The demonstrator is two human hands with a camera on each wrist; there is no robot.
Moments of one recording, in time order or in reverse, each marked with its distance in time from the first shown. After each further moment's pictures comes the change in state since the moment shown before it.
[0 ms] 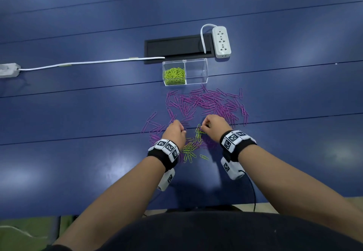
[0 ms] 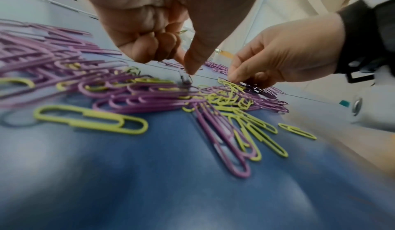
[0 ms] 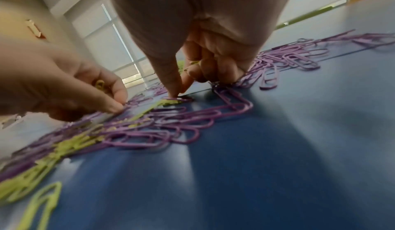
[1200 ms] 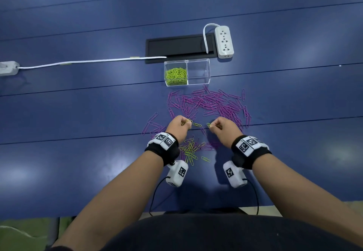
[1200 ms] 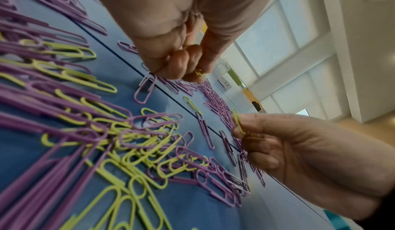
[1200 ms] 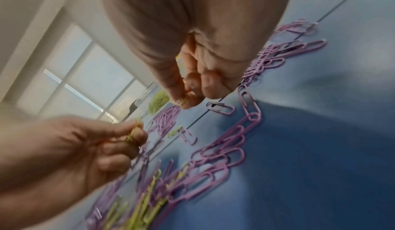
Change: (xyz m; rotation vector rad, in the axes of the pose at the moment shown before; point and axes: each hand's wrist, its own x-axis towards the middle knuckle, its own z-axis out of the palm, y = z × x) left_hand 0.030 0.001 0.001 -0.478 -0.092 -0.016; right_hand -0.009 0.021 -0.004 0.238 0.060 0.051
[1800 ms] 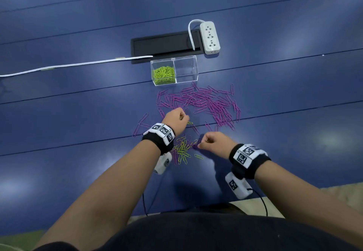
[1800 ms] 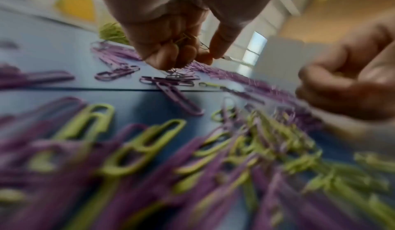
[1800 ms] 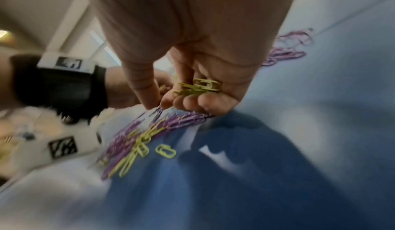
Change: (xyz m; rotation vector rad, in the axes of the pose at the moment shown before) left_hand 0.013 0.028 0.002 0.362 -0.077 0.123; right_hand -0.042 0.001 0.005 0.001 -0.287 0.051
